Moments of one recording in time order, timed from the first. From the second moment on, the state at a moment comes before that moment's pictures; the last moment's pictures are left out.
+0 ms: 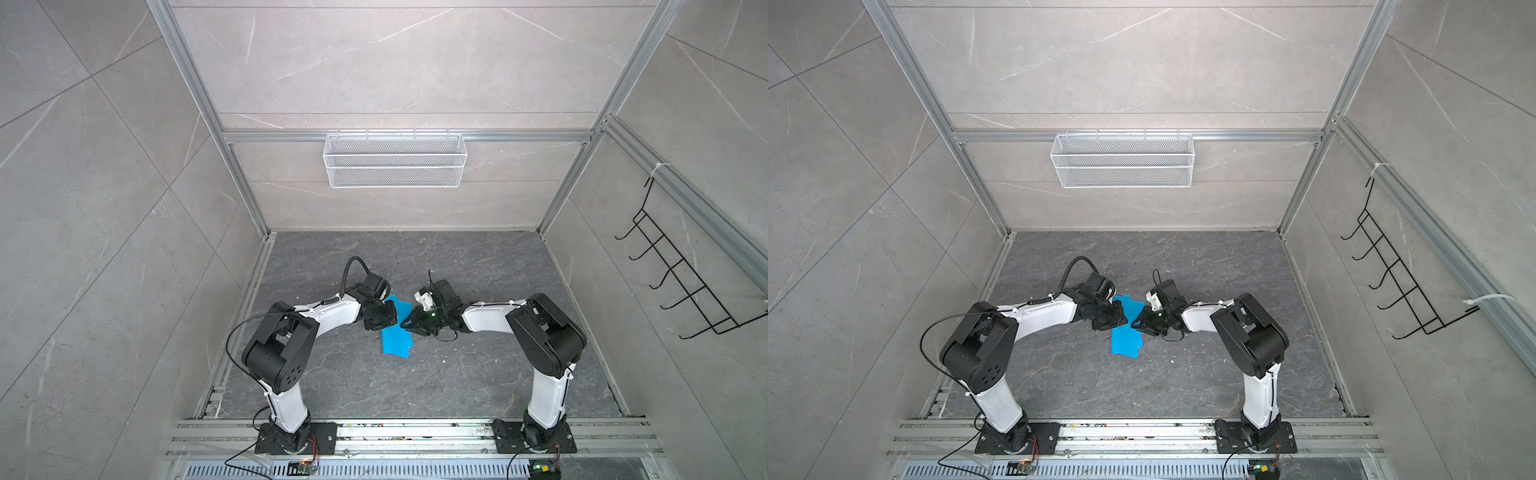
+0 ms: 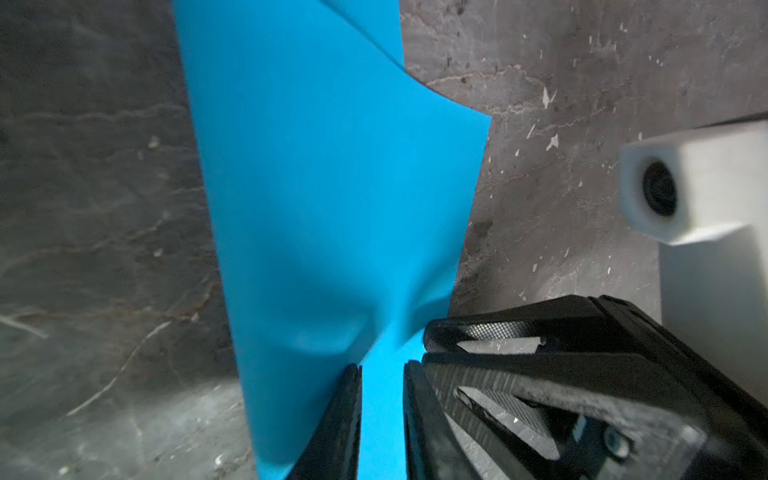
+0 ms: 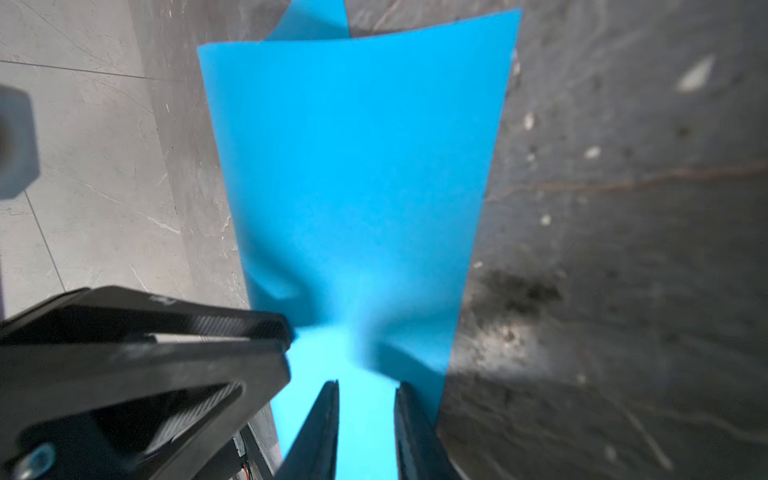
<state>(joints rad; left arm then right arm) -0.59 1.78 1.05 -0.38 0.31 -0.73 0.59 1.92 0.96 0.08 -0.58 0.84</state>
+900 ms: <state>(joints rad) -0.58 1.75 0.96 -0.27 0.33 -0.81 0.58 1.84 0.88 0.09 -0.56 0.81</state>
